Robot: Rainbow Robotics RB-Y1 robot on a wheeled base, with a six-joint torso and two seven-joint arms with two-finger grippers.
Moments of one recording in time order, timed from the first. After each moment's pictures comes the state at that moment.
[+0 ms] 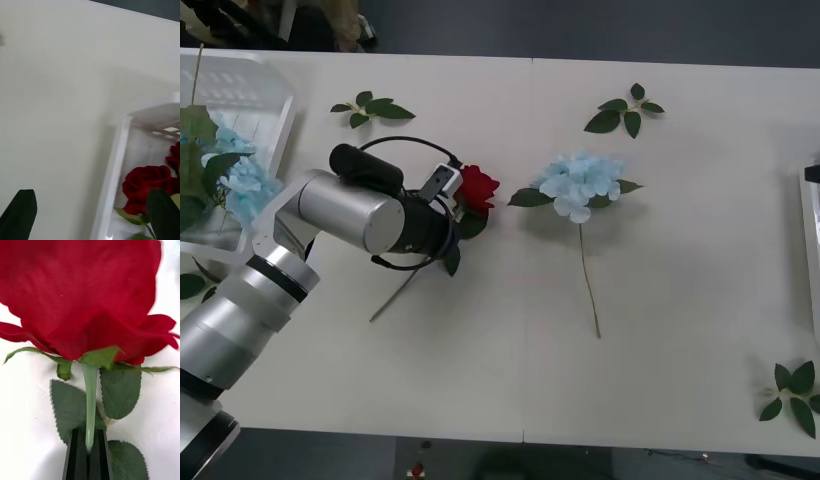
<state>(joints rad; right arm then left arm) -0.26 -1.04 -0.01 -1.55 -0.90 0.94 1.61 -0.59 0.41 -0.46 -1.35 0.66 1.01 -1.70</state>
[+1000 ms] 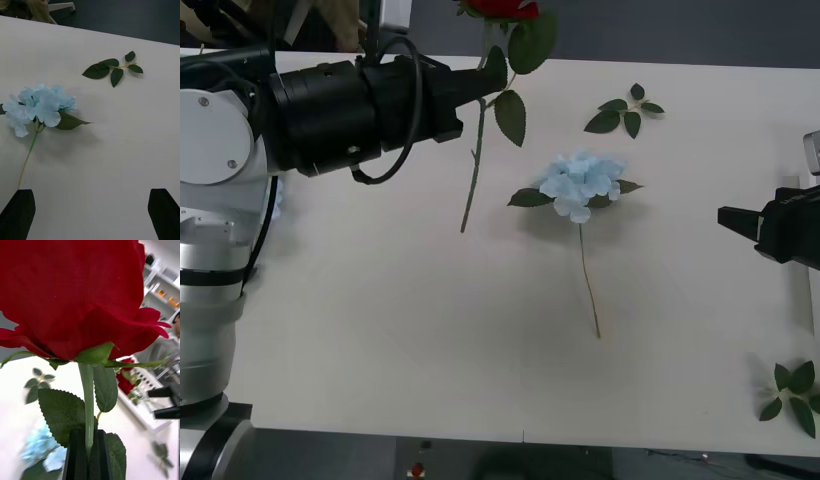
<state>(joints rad) 0.20 -1.01 -0.13 -2.23 -0.98 0.74 1.49 -0.47 0.29 0.02 -1.87 1.37 1.03 -1.99</state>
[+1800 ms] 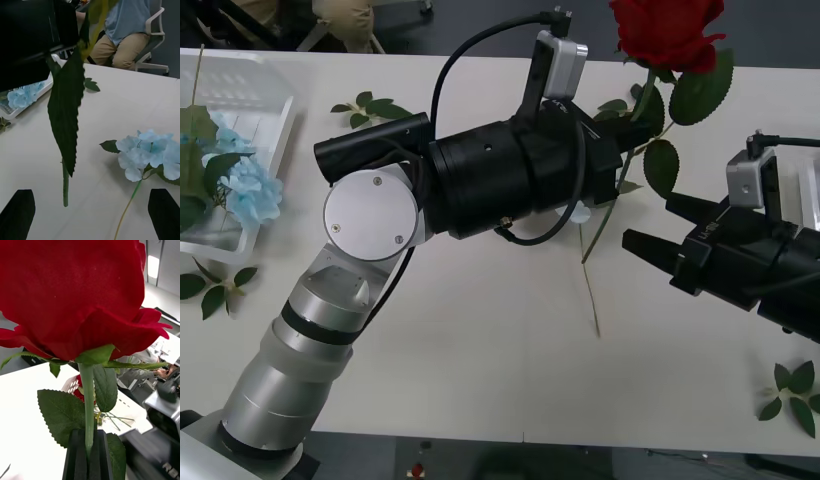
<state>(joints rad) 0.21 -0.69 -0.04 -2.28 -1.39 0.72 2.10 -0.44 0.14 -0.36 -1.88 1.32 0.74 -2.18</state>
